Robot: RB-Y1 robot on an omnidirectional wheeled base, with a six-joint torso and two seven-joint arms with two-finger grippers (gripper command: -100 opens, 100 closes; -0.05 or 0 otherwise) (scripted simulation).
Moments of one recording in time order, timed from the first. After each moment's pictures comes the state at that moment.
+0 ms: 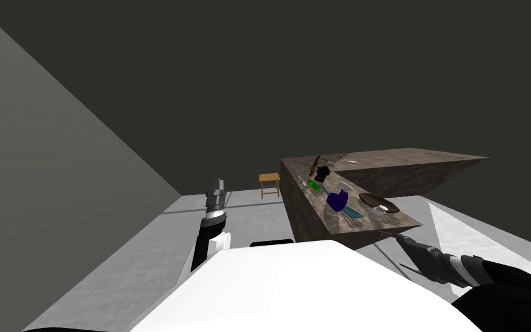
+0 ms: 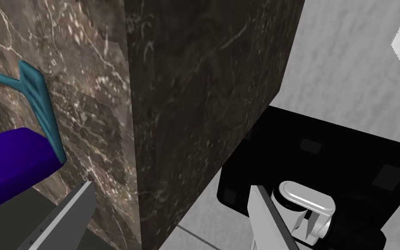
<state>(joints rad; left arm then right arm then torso) 0.51 0.01 -0.05 -2.23 -0.03 -0.46 -0.10 0.93 -1.06 -0.43 -1.42 1.16 -0.87 1.12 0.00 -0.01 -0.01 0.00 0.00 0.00</state>
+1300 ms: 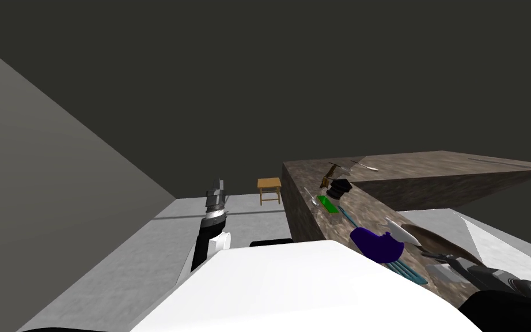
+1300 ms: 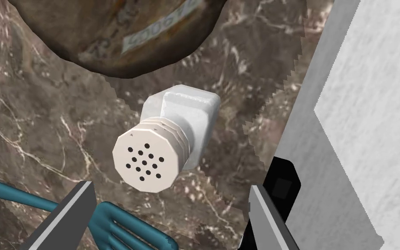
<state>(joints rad) 0.51 0.01 -0.05 -2.23 -0.03 -0.46 -0.10 1.11 -1.18 -0.54 -1.37 1.30 -0.92 1.11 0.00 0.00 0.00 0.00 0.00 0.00</state>
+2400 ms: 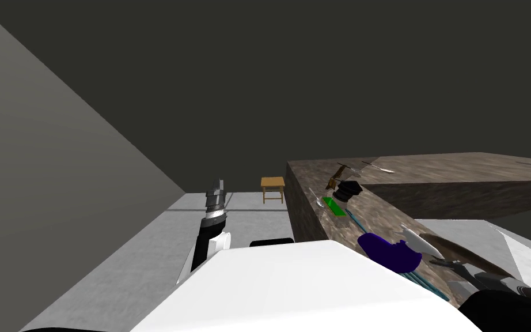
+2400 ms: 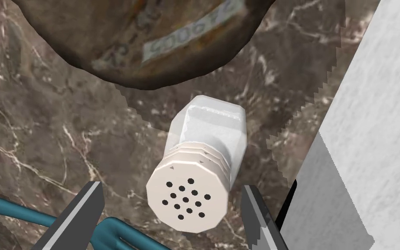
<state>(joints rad) 0.51 0.01 -0.05 -2.23 -0.03 -0.46 -0.10 1.11 -1.19 -0.50 -1.33 1.30 -0.89 1.10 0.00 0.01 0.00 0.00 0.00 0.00</state>
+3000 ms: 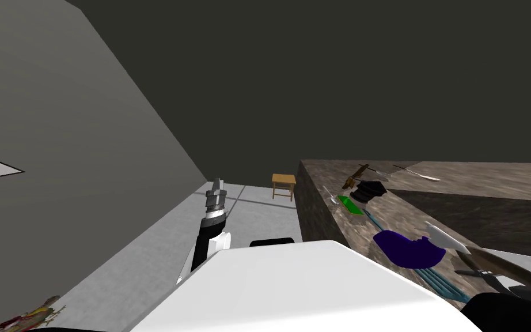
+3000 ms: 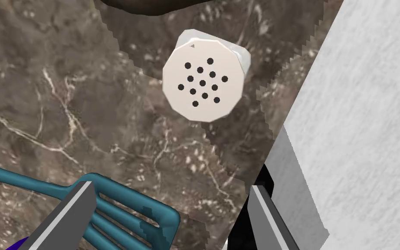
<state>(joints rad) 0.51 0.01 -0.05 -2.23 -0.03 -0.46 -0.10 1.16 -1.29 -0.46 -1.25 1.26 -0.88 1.05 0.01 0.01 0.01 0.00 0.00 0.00</state>
